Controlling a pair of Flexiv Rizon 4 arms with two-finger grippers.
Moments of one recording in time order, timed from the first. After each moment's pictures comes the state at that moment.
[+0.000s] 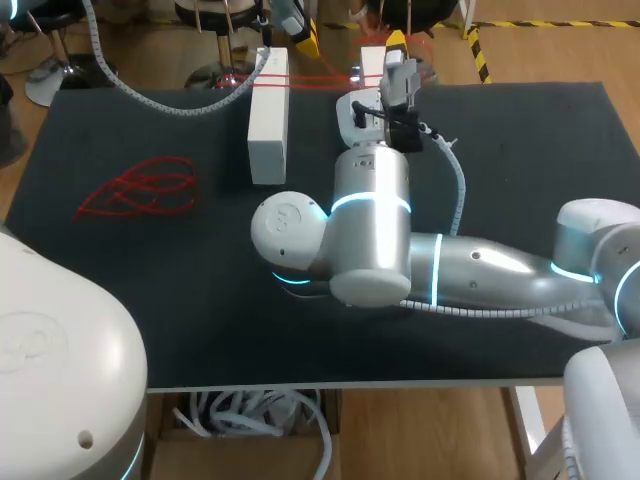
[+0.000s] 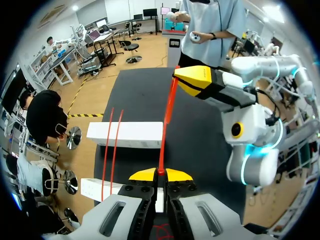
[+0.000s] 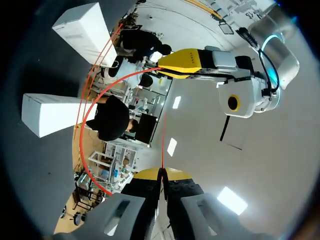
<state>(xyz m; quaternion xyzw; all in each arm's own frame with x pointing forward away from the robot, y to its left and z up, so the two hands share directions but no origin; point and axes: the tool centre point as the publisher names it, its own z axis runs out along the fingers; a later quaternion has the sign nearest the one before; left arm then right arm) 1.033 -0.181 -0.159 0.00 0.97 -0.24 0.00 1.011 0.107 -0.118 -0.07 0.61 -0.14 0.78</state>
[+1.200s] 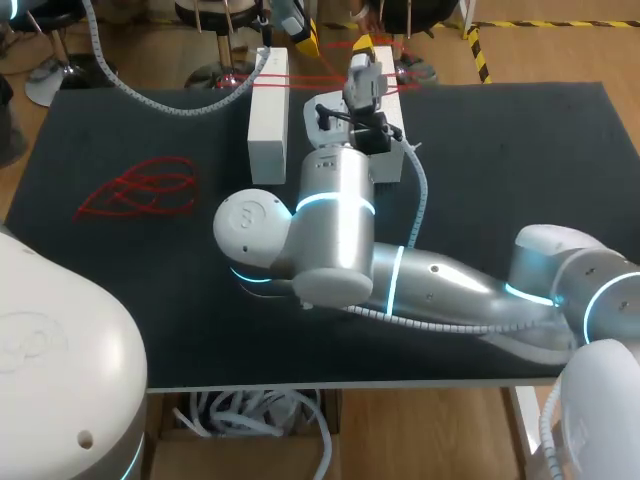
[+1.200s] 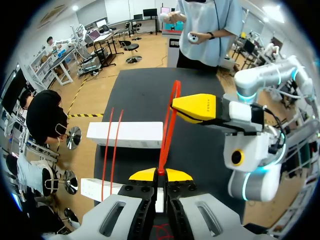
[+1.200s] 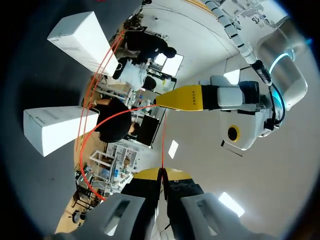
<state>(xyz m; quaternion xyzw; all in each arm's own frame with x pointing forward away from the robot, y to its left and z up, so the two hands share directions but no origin) 1.033 -0.181 -0.159 0.00 0.97 -0.24 0.00 1.016 0.153 -0.127 -0.08 0.62 -0.16 0.76</state>
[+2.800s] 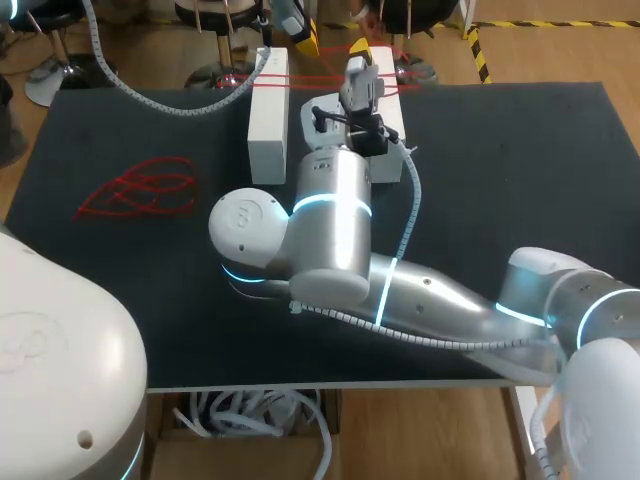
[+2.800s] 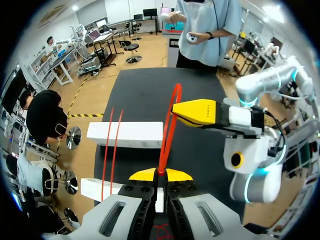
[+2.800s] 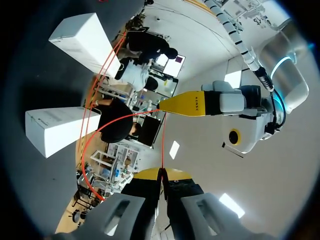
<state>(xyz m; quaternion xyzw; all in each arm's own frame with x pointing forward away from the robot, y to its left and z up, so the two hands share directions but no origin) 1.033 -0.181 -0.159 0.00 0.97 -0.24 0.00 1.014 0.157 -0.131 -0.09 0.62 -0.16 0.76</state>
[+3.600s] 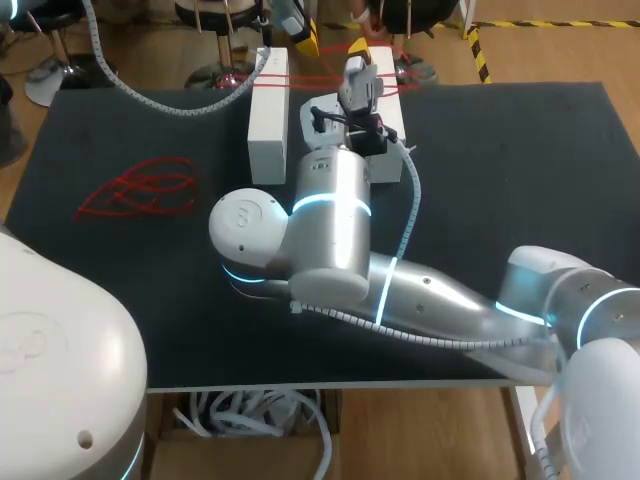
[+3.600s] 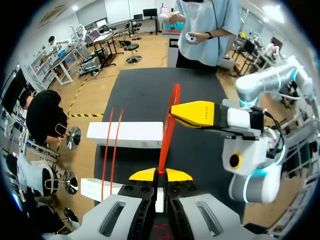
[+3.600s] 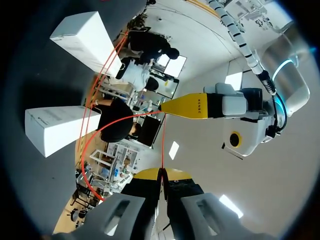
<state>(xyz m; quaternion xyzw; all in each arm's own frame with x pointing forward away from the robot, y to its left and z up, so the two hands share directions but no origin) 1.033 -0.181 -0.159 0.00 0.97 -0.24 0.00 1.017 0.159 -0.133 -0.09 0.62 -0.16 0.76</state>
